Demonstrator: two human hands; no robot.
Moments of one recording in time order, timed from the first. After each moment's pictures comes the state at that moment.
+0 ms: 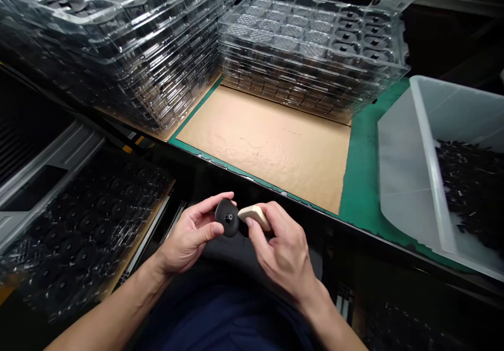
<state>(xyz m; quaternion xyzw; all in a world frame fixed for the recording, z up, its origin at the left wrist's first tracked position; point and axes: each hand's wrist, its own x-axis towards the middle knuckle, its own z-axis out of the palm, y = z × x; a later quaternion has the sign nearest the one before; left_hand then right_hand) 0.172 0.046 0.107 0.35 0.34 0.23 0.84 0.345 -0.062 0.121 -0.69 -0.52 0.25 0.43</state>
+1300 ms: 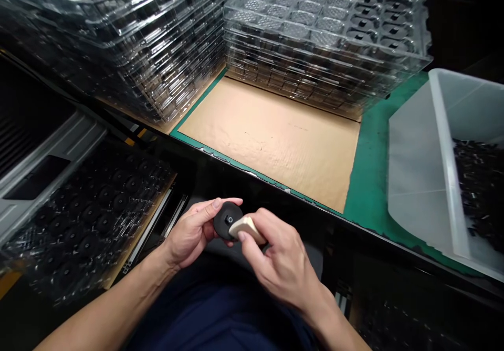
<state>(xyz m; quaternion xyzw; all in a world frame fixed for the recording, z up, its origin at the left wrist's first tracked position) 0.180 0.044 0.098 0.29 0.37 0.18 0.86 0.343 -0.063 0.118 -0.67 -0.59 0.26 0.37</state>
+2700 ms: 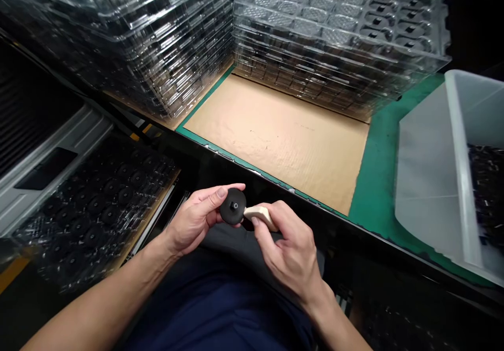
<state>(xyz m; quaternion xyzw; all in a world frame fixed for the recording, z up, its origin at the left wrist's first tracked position) 0.187 0.053 0.112 0.33 0.38 0.21 0.84 0.345 -0.065 0.113 -0.67 -0.56 0.22 0.44</state>
